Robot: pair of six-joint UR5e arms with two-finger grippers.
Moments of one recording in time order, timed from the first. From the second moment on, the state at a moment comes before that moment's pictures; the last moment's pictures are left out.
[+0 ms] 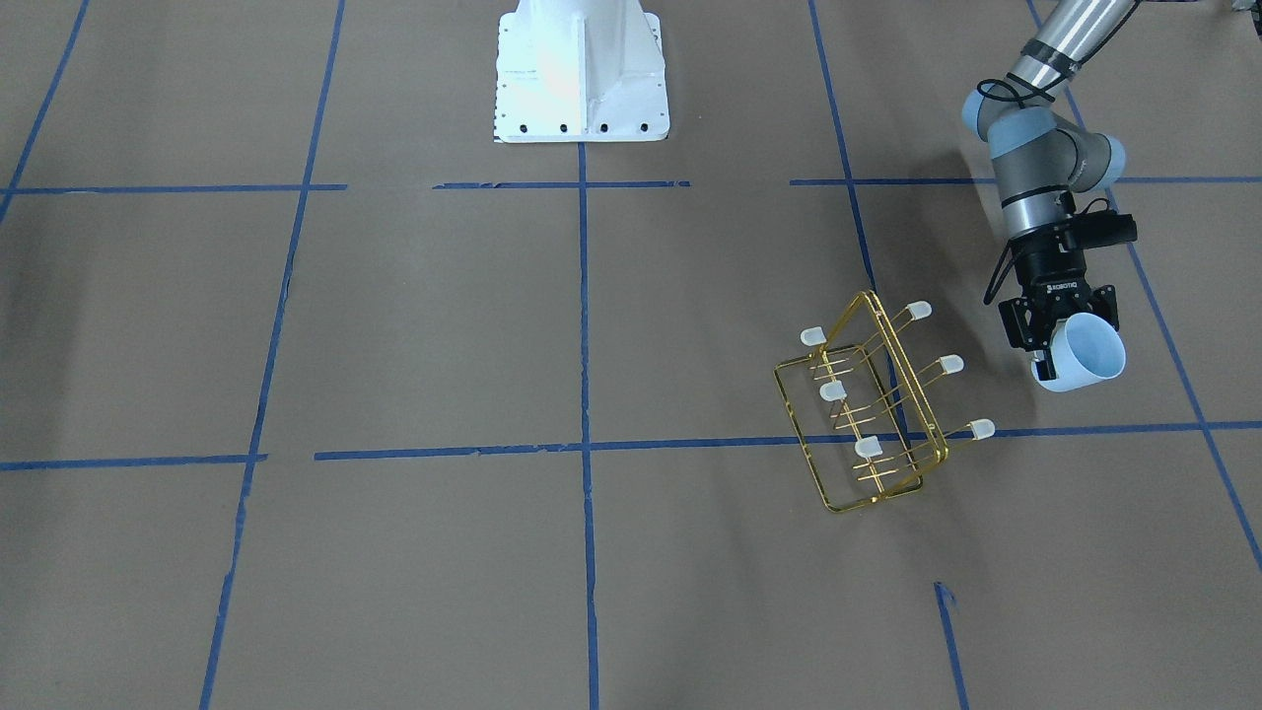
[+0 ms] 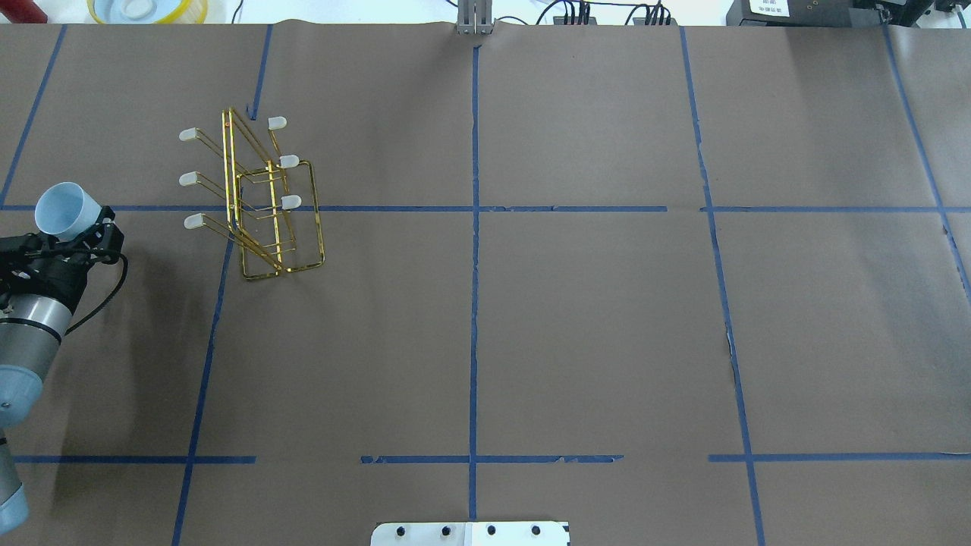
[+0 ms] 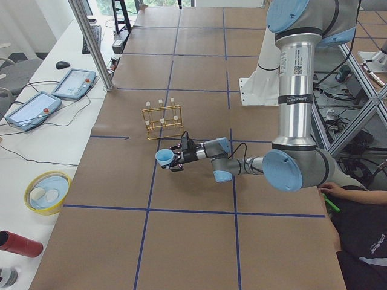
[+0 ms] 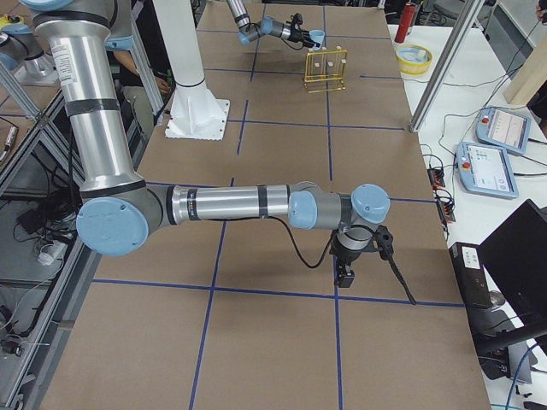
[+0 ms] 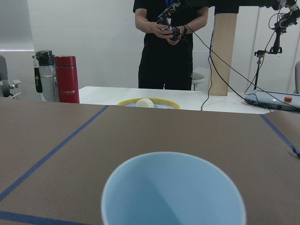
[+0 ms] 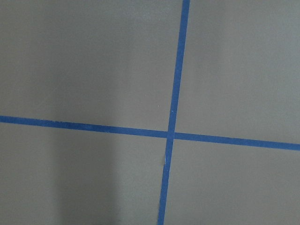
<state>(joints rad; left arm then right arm) -0.50 -1.51 -1.42 -2.91 -0.72 -1.16 1.49 -1.38 1.46 -1.67 2.30 -0.04</state>
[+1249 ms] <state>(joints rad) -0.65 -1.38 -1.86 -2.69 -0.77 -0.10 1.49 -1.38 1.46 -1.67 2.30 -0.04</state>
